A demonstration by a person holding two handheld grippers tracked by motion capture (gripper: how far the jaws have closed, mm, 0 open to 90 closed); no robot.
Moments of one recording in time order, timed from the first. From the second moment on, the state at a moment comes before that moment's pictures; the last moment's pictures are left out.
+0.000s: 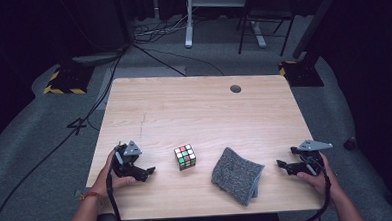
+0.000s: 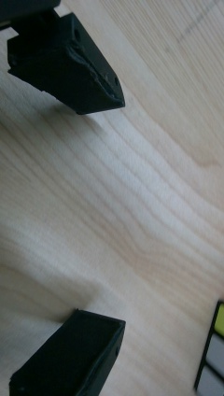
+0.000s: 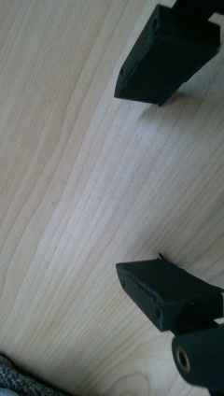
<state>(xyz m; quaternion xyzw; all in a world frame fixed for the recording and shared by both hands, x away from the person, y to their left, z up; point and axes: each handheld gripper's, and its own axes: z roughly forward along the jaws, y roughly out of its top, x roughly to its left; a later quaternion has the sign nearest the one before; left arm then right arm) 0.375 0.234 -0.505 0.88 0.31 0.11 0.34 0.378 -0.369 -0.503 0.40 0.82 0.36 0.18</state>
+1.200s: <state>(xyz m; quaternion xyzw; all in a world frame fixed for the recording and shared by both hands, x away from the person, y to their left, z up) 0.355 0.175 -0.505 0.89 0.28 0.10 0.34 0.335 -0.231 -0.484 0.20 0.90 0.36 0.11</state>
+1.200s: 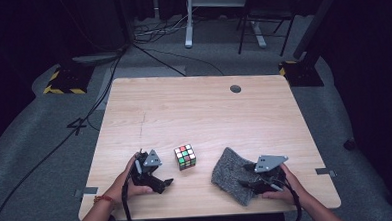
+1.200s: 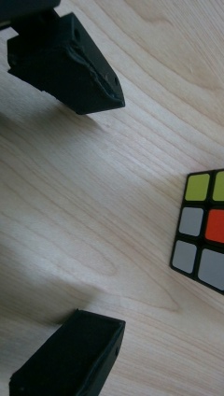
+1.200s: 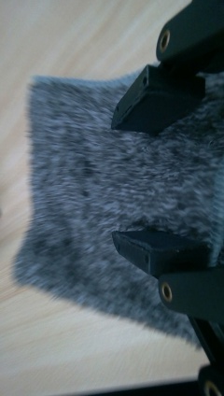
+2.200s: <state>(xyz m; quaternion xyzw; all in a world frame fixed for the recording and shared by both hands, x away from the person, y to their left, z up) 0.382 0.141 -0.505 0.90 0.24 0.08 0.35 0.364 -0.311 -0.493 0.29 0.88 0.36 0.14</state>
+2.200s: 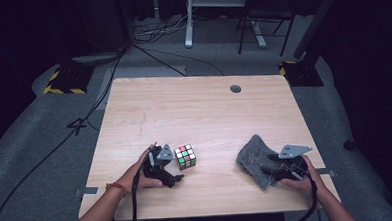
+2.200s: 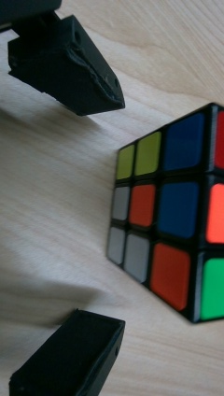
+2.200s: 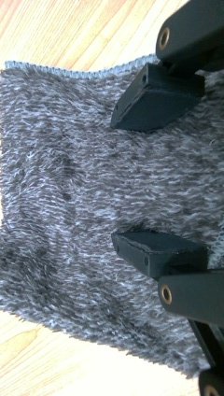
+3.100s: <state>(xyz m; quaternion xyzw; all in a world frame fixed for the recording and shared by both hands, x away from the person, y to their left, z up) 0.403 0.117 -0.495 0.90 0.19 0.05 0.39 0.364 -0.313 -0.495 0.29 0.87 0.36 0.14</state>
